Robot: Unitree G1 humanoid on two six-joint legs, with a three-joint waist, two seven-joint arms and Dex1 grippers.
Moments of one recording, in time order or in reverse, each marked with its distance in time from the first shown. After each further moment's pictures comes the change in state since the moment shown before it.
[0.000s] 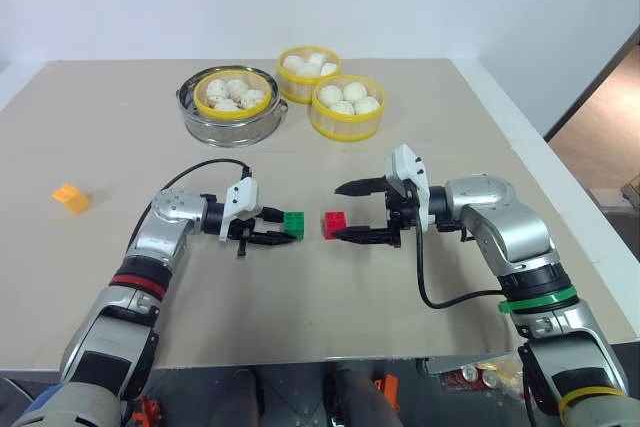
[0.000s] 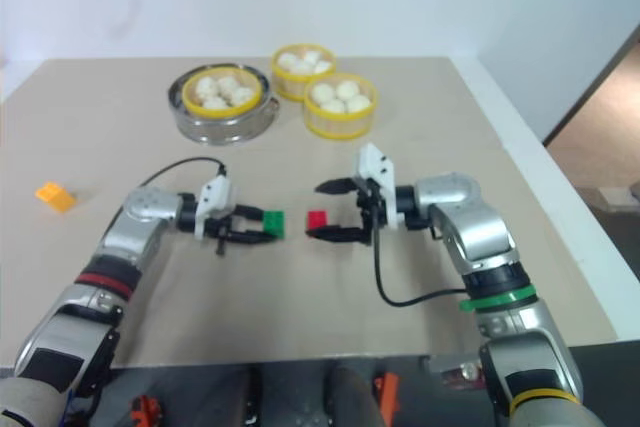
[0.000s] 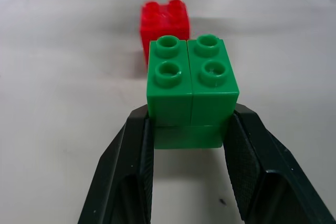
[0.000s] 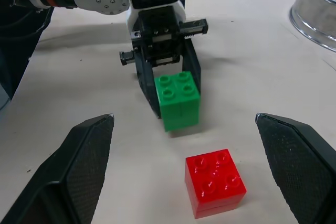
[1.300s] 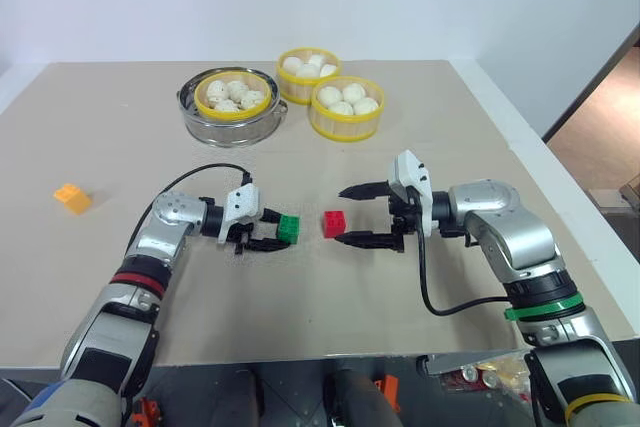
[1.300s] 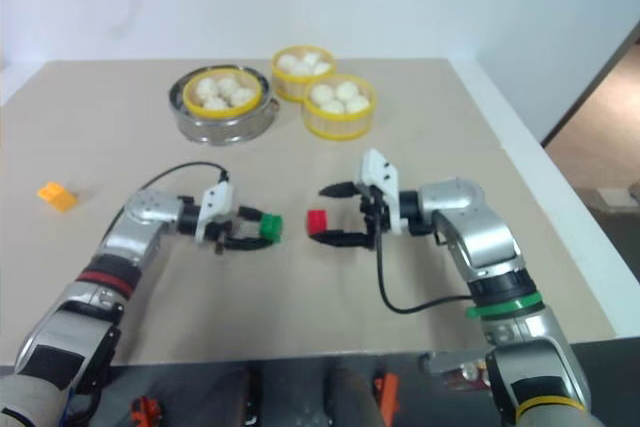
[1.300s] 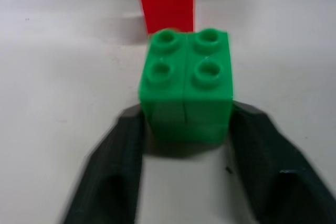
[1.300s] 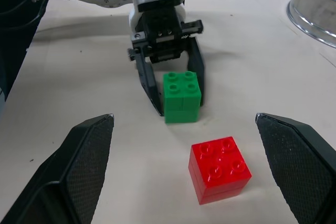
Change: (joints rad) left arm -0.026 0.002 -0.006 0.090 0.086 -0.064 0.040; right arm 0.036 -0.015 0.000 -0.025 -0.006 -0.019 -0.017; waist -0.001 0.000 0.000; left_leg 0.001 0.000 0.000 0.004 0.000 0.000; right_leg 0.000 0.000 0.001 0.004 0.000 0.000
